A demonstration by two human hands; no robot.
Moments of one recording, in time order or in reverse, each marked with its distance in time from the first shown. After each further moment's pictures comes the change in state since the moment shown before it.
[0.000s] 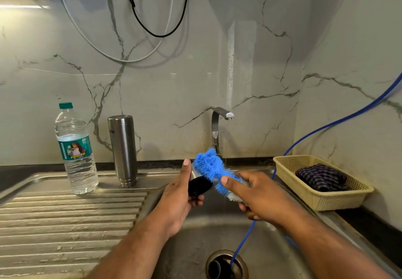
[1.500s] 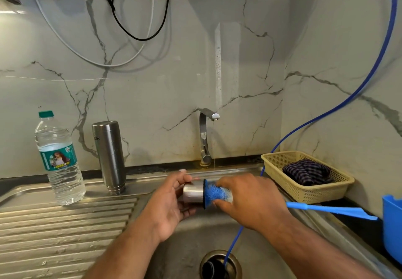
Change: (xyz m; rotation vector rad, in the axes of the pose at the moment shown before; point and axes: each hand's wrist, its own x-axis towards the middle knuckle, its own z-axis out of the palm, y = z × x) left_hand -0.005 0.003 -0.002 -0.042 -0.062 -0.137; right_hand -0.010 -0.007 -0.001 -1.014 0.100 -0.239
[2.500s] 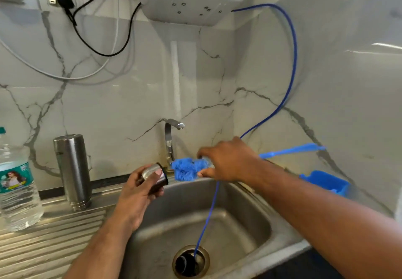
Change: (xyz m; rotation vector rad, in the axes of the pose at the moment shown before) left_hand 0.012 0.012 -0.014 -0.043 -0.016 0.243; right_hand 0.002 0.009 -0.093 -0.310 -0.112 0.015
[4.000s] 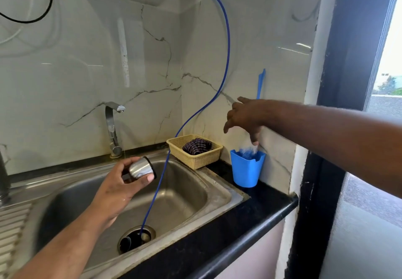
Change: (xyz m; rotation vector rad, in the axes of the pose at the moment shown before) left_hand -0.036 -0.047 0.058 0.380 -0.325 0.137; right_hand -0.077 0.169 -0.035 -0.678 -0.575 0.030
